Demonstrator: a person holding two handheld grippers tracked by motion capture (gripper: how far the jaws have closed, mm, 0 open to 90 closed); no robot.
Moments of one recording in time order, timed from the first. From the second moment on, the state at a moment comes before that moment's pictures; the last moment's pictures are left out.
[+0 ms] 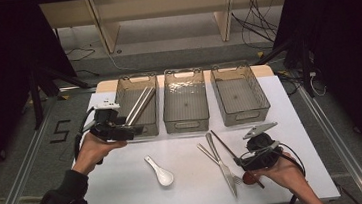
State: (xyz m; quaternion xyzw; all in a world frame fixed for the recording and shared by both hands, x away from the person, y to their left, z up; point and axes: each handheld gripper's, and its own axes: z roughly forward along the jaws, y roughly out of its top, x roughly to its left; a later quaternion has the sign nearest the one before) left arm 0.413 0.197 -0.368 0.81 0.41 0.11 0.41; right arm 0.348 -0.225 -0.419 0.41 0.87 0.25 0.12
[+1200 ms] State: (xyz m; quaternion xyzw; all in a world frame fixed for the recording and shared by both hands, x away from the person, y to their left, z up) left arm 0.361 0.187 -0.393 0.80 0.40 0.10 0.43; right arm 0.375 -0.220 -0.456 0.44 0.89 0.15 0.03
